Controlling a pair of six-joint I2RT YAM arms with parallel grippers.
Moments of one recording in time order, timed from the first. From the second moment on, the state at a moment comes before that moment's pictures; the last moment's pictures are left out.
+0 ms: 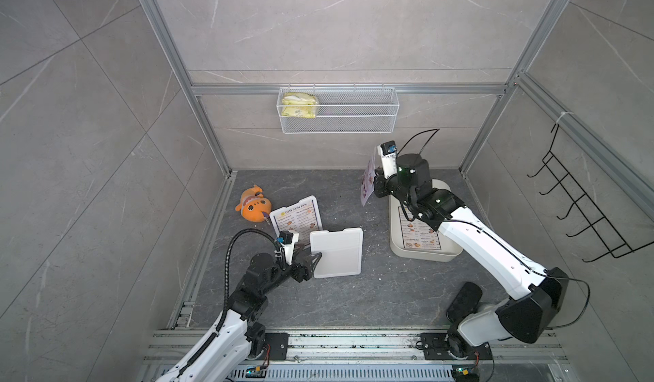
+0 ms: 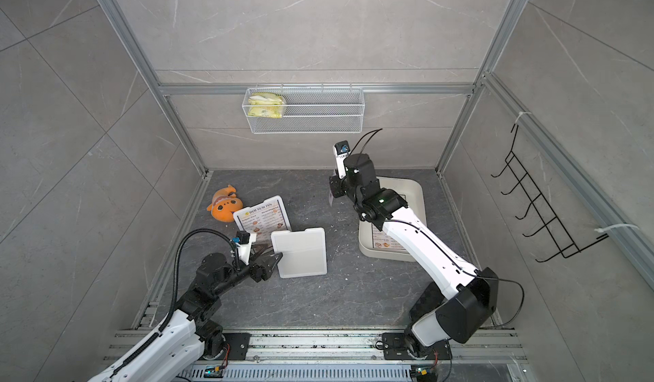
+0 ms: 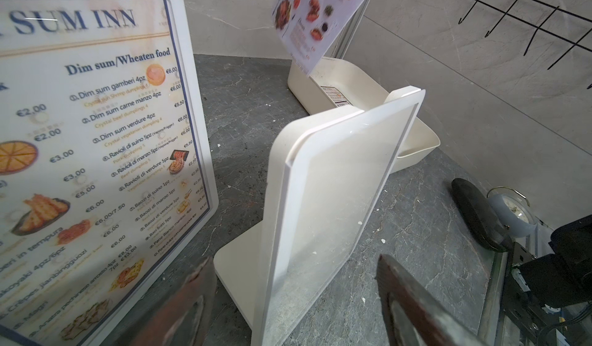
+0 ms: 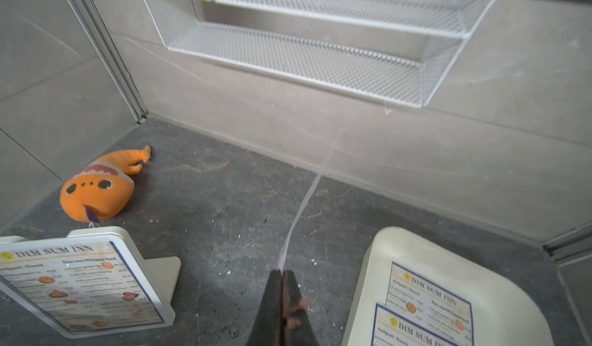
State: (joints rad) left arm -0.46 0.64 0.24 0.14 0.35 -0.24; right arm 0.60 1.53 1.50 -0.37 0.21 0.07
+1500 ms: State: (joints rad) left arm -0.46 0.57 0.48 -0.12 0.15 -0.38; right arm 0.45 1.92 1.36 -0.29 0.24 0.21
